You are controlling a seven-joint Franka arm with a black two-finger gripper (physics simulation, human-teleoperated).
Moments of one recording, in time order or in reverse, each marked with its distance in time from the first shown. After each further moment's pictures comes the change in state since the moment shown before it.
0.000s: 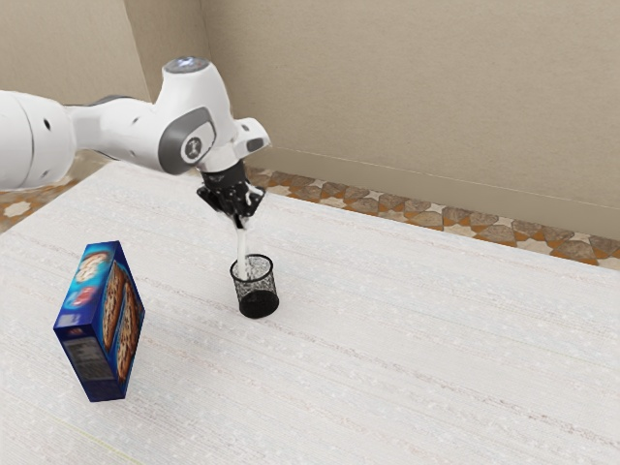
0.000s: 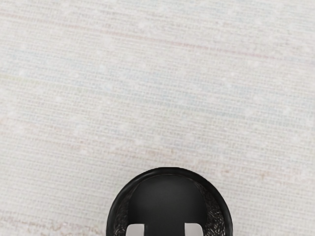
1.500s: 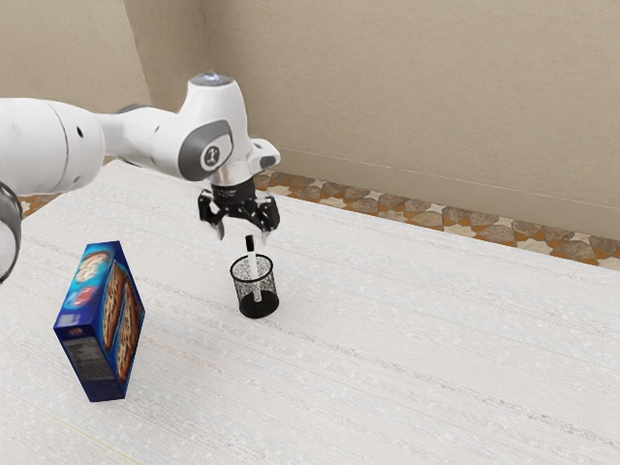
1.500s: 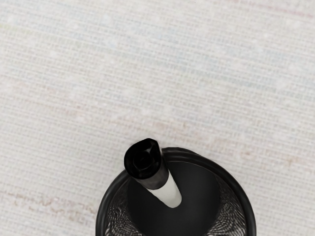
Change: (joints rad) arm 0.009 0.126 -0.013 0.107 0.010 -0.113 -0.075
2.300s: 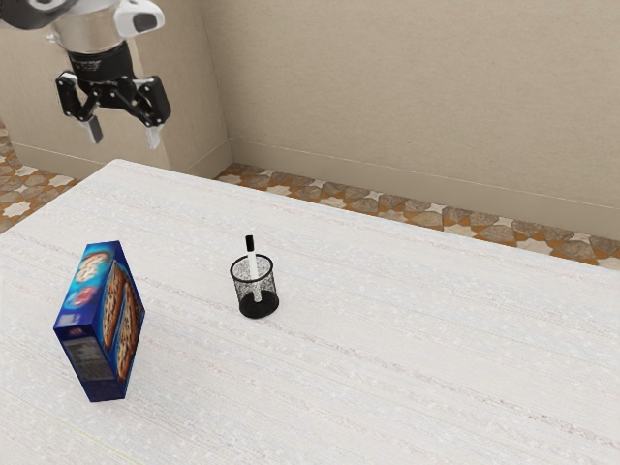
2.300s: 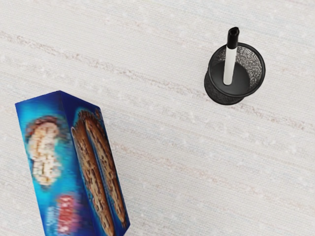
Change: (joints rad) arm -0.029 -0.574 0.045 0.004 0.052 -0.567 -0.006
